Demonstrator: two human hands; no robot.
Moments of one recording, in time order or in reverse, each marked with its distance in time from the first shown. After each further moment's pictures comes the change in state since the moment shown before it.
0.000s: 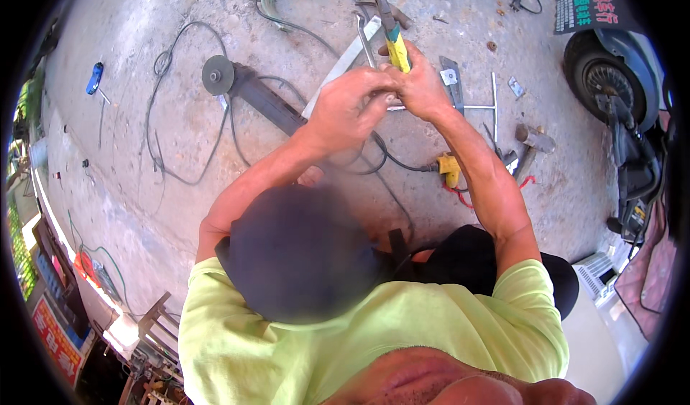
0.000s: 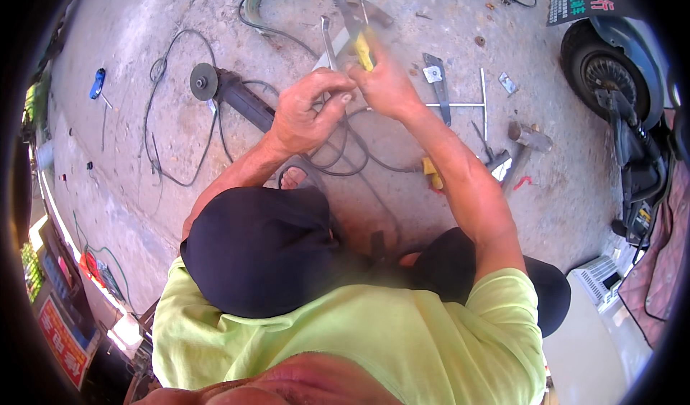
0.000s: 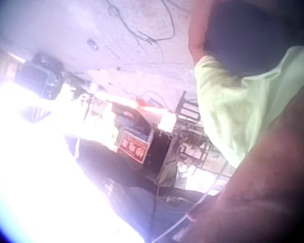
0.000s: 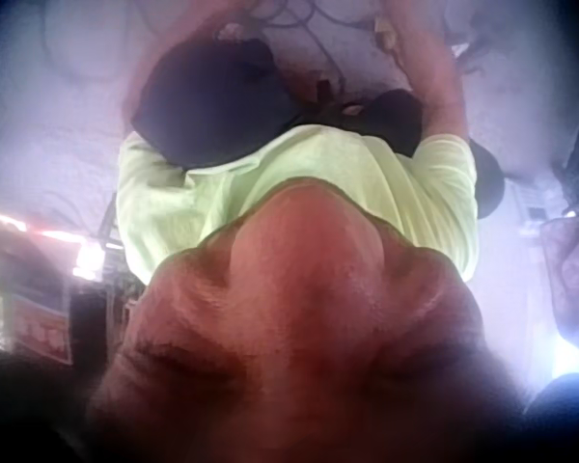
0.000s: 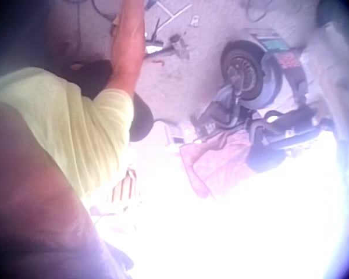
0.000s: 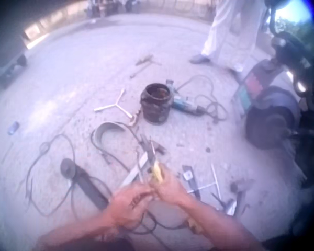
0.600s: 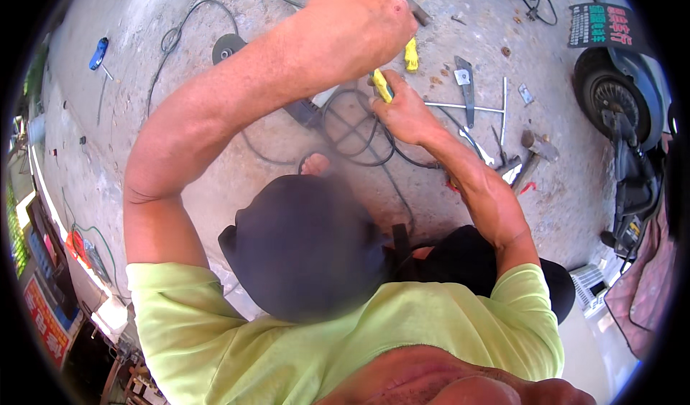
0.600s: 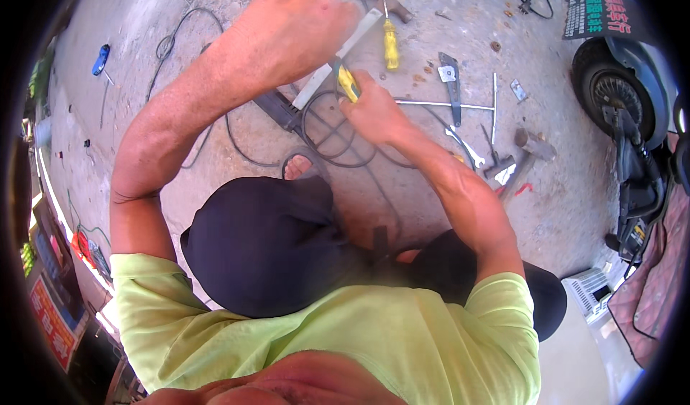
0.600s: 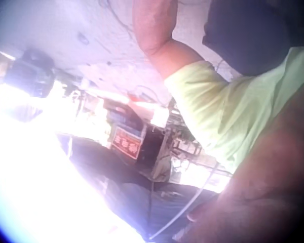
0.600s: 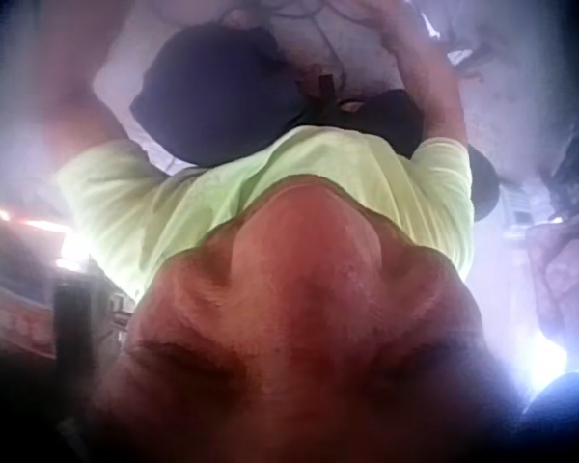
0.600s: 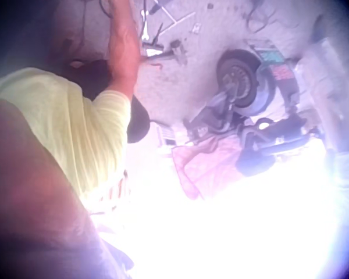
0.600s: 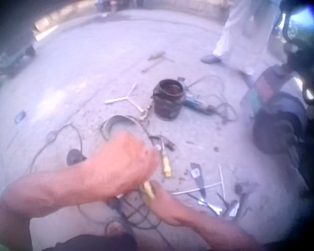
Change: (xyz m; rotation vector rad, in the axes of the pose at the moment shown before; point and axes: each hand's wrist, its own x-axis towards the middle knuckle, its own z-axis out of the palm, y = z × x) left_hand 0.113 0.075 -0.071 1.142 -0.734 0.128; right_hand -0.035 -0.009 0.039 -0.175 -0.174 0.082
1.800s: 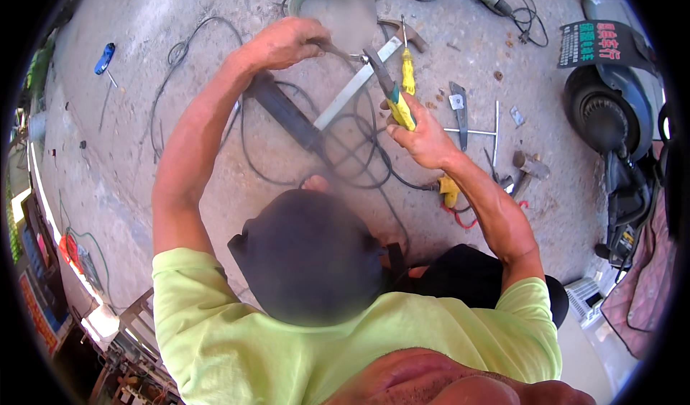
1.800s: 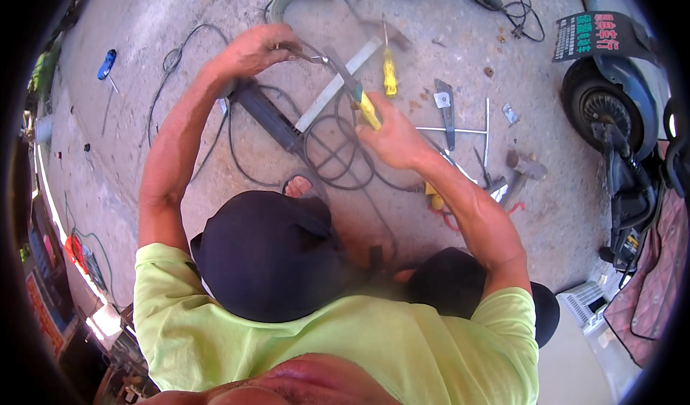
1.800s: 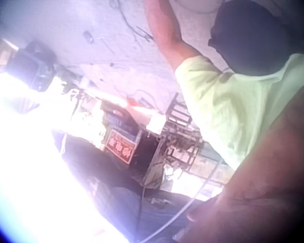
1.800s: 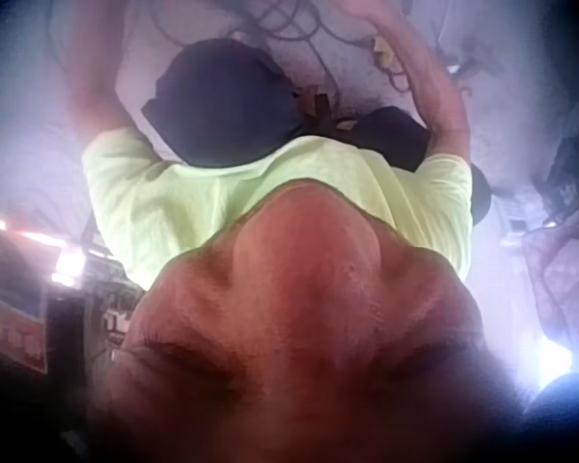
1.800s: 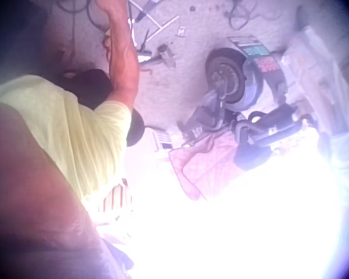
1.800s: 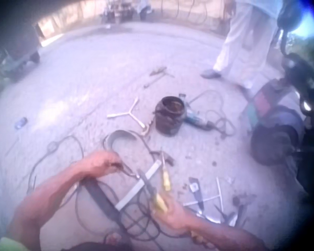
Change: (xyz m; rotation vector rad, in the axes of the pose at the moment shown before) left_hand -0.038 -0.121 0.140 -0.641 0.128 -0.081; right_hand -0.013 -0.002 -0.034 0.115 -0.101 -0.089
